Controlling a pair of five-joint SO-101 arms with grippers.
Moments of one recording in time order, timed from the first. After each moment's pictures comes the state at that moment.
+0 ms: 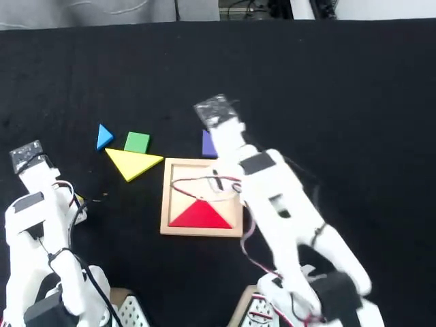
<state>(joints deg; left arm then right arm) -34.8 -28.4 65.3 45.7 -1.0 -20.9 -21.8 48.0 47.7 4.5</state>
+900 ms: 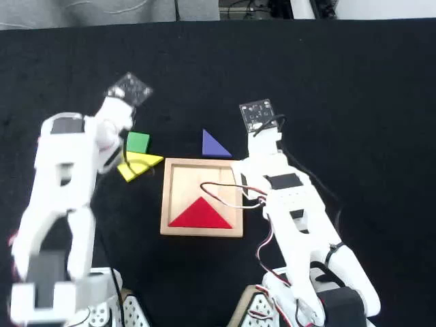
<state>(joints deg) -8.9 -10.4 24.0 64.5 -41.0 -10.4 -26.6 61.8 30.4 4.5</state>
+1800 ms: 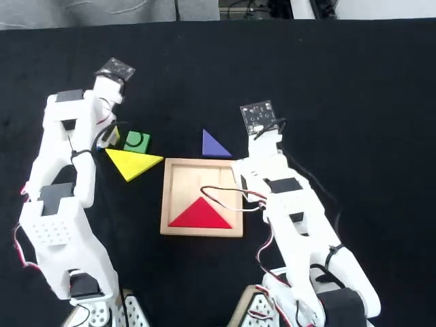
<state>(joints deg) -13.6 25.0 -2.5 59.7 -36.2 -10.4 -27.0 64.3 24.7 4.5</state>
